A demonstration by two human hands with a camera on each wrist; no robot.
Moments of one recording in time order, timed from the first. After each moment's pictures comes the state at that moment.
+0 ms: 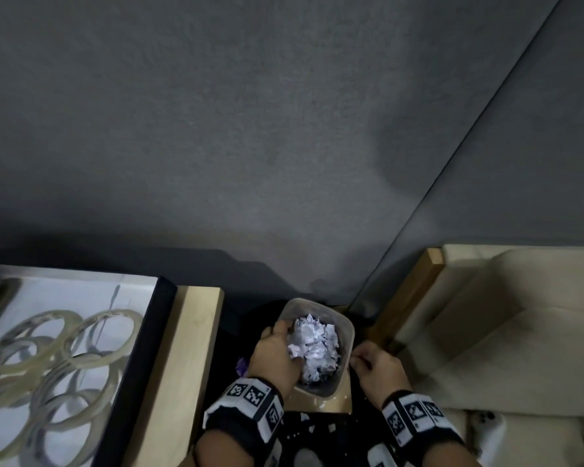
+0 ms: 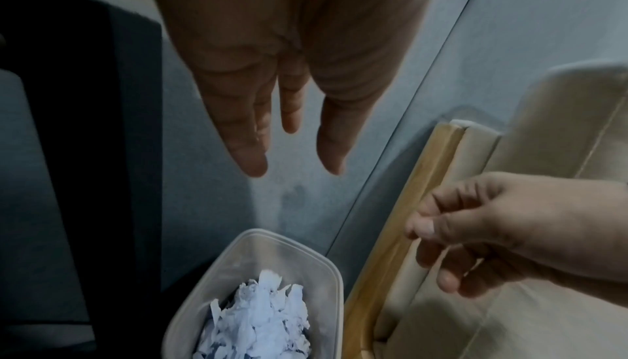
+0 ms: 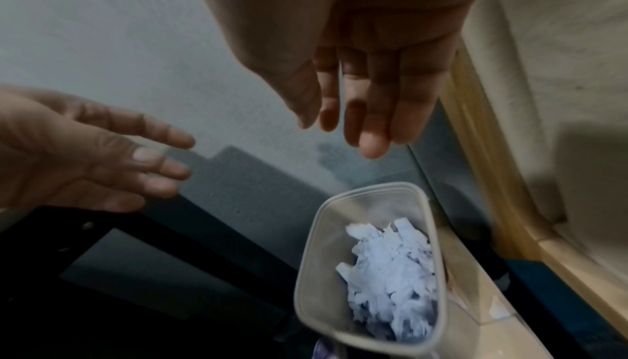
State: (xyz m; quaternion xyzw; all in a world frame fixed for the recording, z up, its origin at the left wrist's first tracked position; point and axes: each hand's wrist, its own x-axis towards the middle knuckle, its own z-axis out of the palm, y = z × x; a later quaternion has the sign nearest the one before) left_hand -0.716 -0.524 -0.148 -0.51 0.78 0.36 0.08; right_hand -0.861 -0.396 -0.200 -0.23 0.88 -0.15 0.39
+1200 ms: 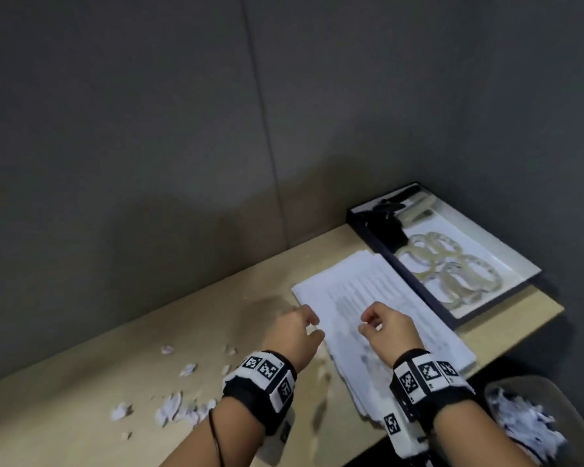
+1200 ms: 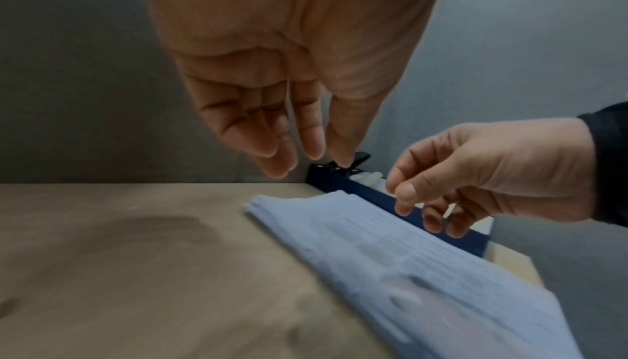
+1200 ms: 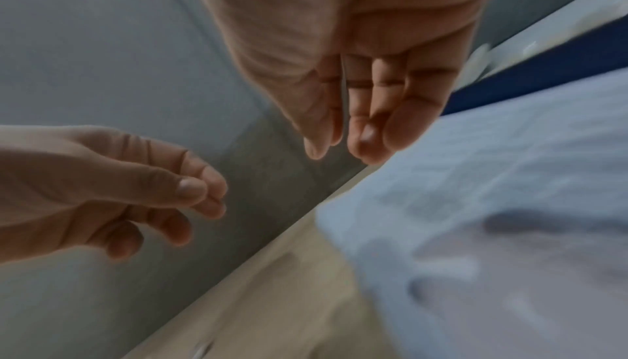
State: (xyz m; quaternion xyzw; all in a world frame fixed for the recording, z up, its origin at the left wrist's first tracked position) left_hand -0.271 -0.307 0.036 -0.80 0.52 0.26 -0.17; right_hand -0.446 -0.384 0.025 -0.70 0.58 -0.13 0.40
